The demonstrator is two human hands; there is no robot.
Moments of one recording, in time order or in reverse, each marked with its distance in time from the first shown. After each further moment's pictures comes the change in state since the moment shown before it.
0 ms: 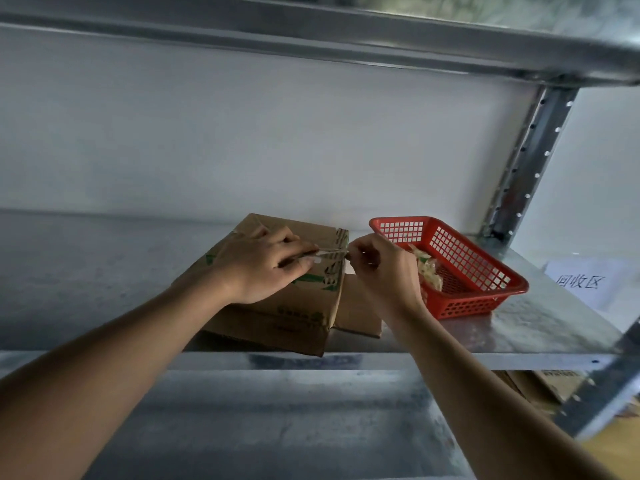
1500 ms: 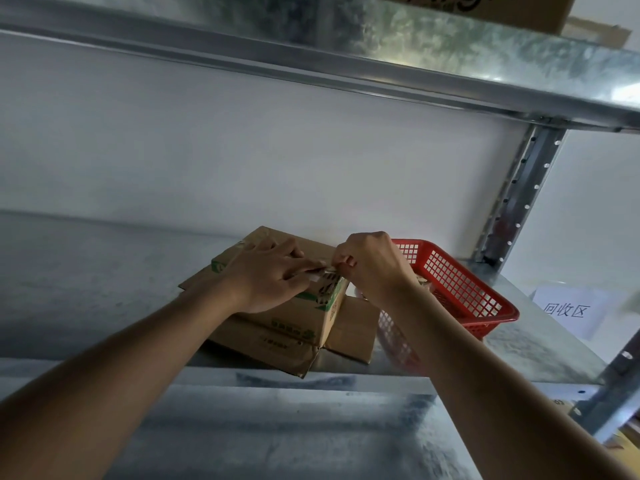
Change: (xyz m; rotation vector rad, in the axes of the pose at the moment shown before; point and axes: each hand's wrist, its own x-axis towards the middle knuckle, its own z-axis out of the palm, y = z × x) left_hand 0.011 0.000 -0.003 -0.093 -0.061 0.037; right_hand 0.054 -0.043 -0.021 -0.490 -0.414 -0.255
